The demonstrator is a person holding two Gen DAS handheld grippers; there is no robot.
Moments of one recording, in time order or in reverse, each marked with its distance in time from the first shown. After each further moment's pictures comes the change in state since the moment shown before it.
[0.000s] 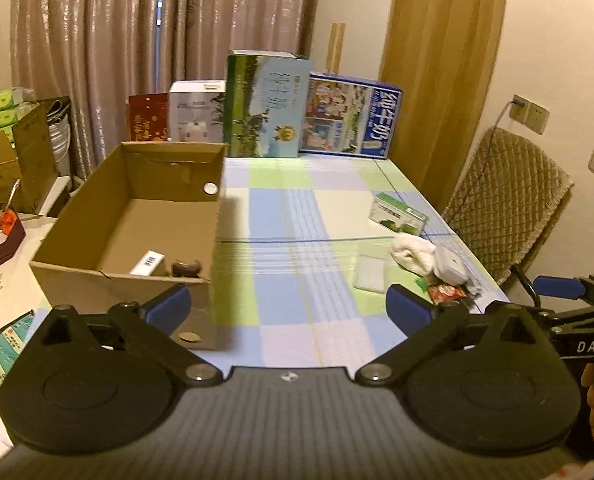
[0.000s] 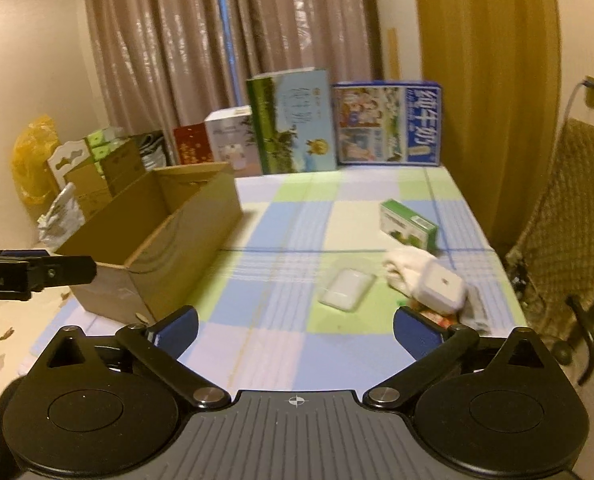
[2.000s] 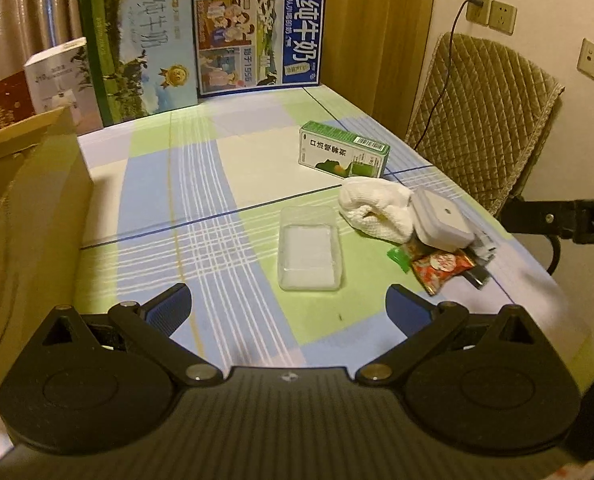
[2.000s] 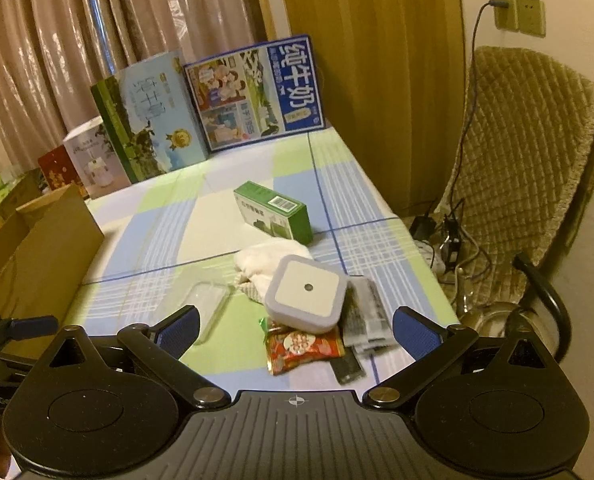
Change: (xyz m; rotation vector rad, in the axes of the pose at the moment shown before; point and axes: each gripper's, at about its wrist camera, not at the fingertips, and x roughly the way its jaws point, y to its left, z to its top) left arm 0.213 -0.090 -0.007 0.203 0.144 -0.128; right arm 0.109 -0.142 0.018 0.210 0.041 -0.188
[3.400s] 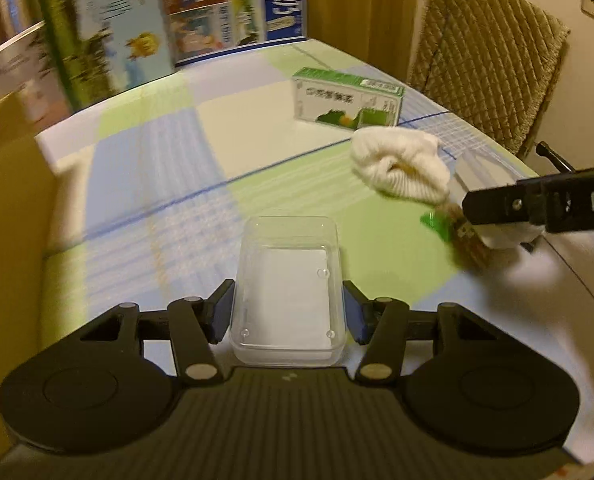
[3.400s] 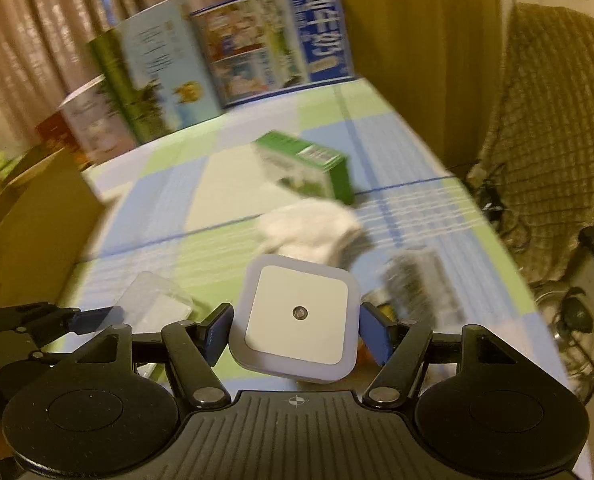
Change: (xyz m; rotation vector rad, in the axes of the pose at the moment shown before) left arm 0.055 0.004 -0.015 0.091 0.091 0.020; right arm 0.059 0.023 -0.017 -0.020 0.125 0.091
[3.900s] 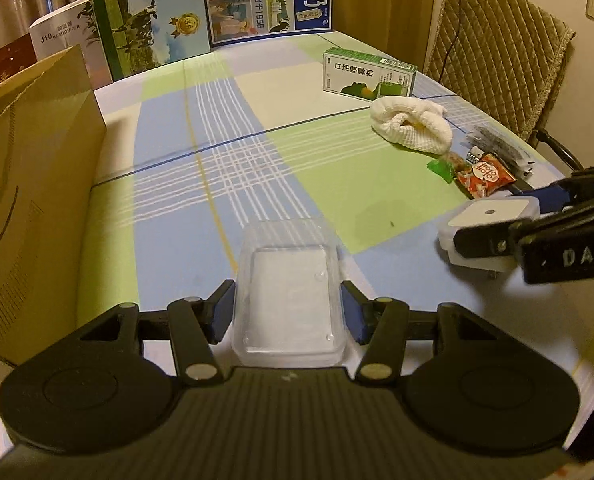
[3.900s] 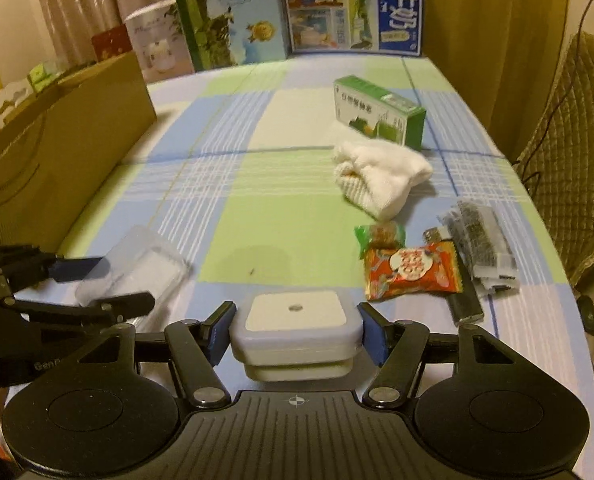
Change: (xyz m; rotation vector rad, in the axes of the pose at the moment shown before) left arm -0.037 0.014 -0.048 -0.047 0.000 0.022; right arm 0.006 0.041 -0.043 -0.200 0.112 -0.006
